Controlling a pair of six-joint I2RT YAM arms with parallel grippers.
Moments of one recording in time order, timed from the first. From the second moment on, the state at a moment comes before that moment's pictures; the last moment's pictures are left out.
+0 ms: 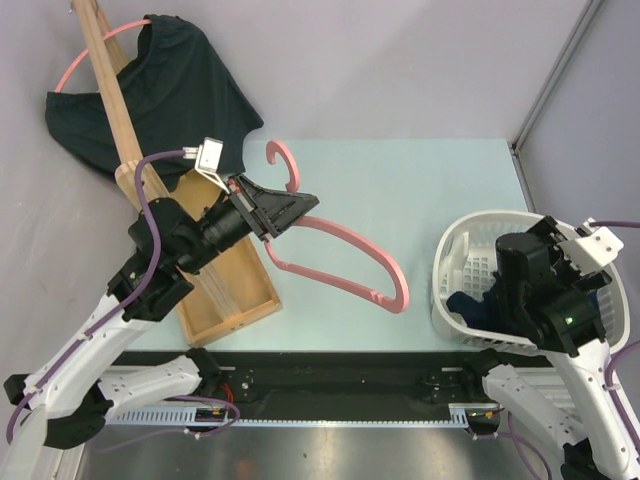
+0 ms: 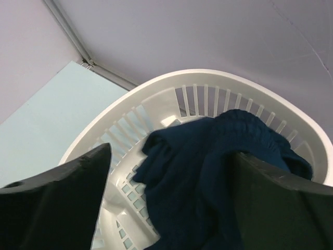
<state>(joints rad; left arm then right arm) -0.83 0.91 1.30 -0.21 0.11 -0.84 0.43 0.68 1.09 -1.04 1.28 0.79</state>
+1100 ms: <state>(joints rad) -0.83 1.01 1.23 -0.32 -0.10 -0.64 0.43 0.68 1.11 -0.38 -0.40 0.69</state>
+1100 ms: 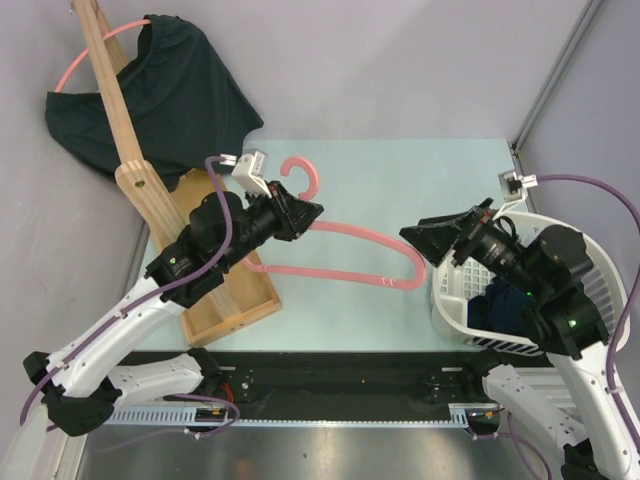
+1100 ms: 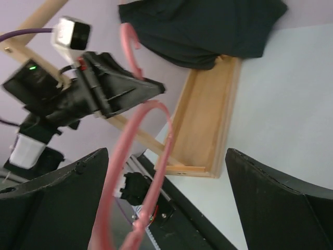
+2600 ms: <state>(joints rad) -0.82 0.83 1.23 -0.37 0.33 -0.60 0.74 0.59 1.12 -0.68 0.00 0.59</state>
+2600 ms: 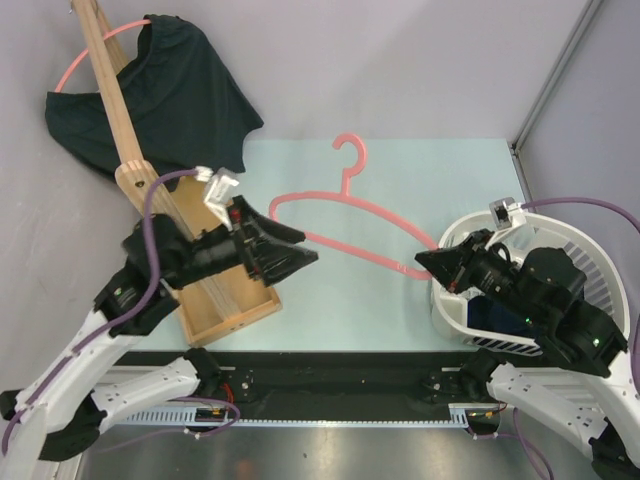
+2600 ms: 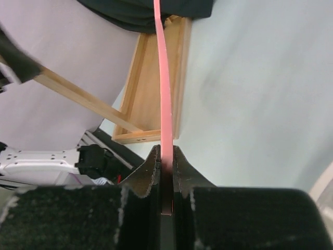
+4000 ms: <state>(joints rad) -0.82 0.25 1.28 -0.96 0.18 -0.41 0.82 1.27 1.16 0.51 -0.71 0.39</state>
